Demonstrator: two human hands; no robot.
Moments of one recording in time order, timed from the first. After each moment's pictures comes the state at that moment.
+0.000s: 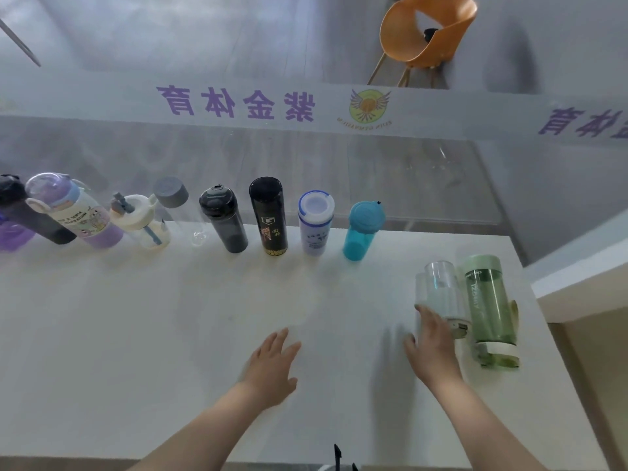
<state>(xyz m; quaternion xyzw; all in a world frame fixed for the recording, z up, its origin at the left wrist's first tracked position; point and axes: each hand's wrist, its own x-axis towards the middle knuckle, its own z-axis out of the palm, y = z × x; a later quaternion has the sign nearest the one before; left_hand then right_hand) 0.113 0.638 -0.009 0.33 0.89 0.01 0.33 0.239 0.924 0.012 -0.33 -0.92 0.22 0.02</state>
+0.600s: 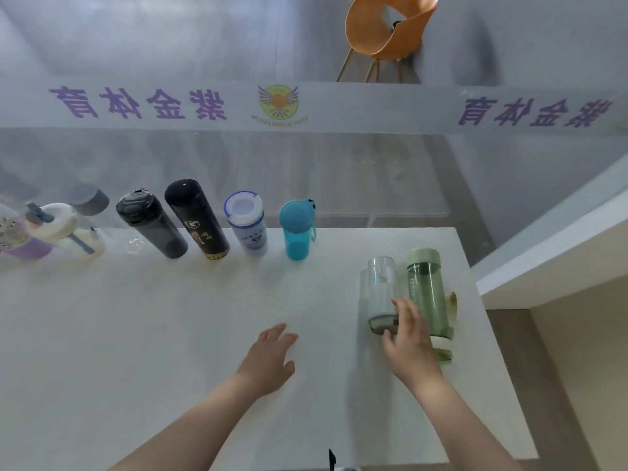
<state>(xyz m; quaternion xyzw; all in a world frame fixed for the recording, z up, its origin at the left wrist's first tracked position) 0.146 0.758 -0.001 0.32 0.88 0.10 0.33 0.285 0.996 0.033 -0.31 -0.91 0.28 0.05</state>
